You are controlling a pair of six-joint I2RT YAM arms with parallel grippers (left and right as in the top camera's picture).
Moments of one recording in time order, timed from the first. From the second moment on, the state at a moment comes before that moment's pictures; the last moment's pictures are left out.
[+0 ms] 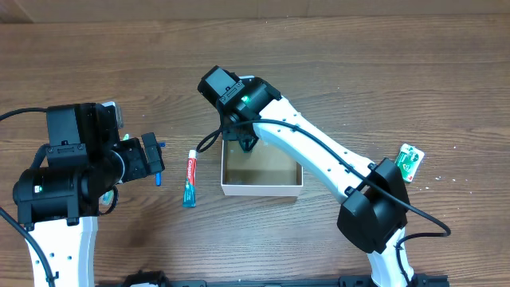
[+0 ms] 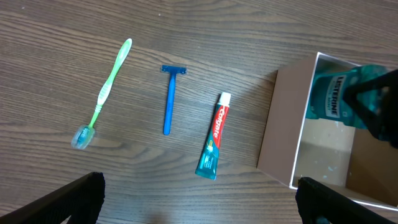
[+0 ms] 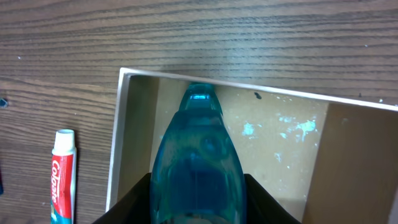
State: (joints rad) left arm 0.10 1.12 1.32 -1.26 0.09 -0.19; right arm 0.79 2.12 1.97 -1.17 0.20 0.66
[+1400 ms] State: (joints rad) left arm 0.10 1.12 1.32 -1.26 0.09 -0.19; right arm 0.02 1.59 2.00 -1.60 0.13 0.56
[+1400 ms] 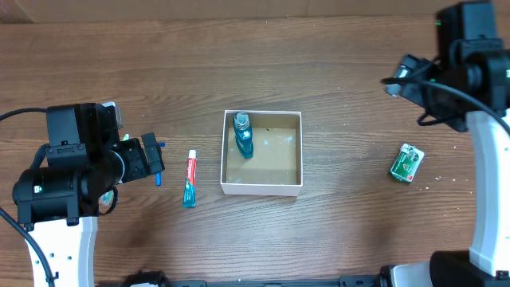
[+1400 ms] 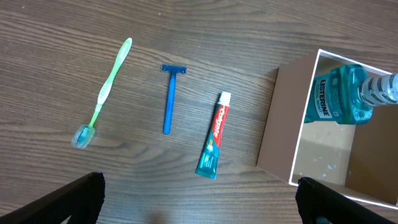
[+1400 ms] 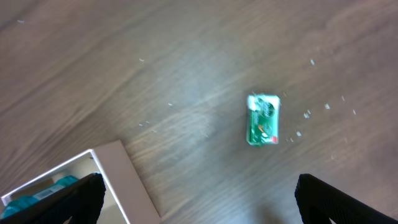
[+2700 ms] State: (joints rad) left arm 0.10 1.12 1.32 -1.26 0.09 -0.19; right arm -0.35 2.01 1.31 -1.04 -0.04 0.31
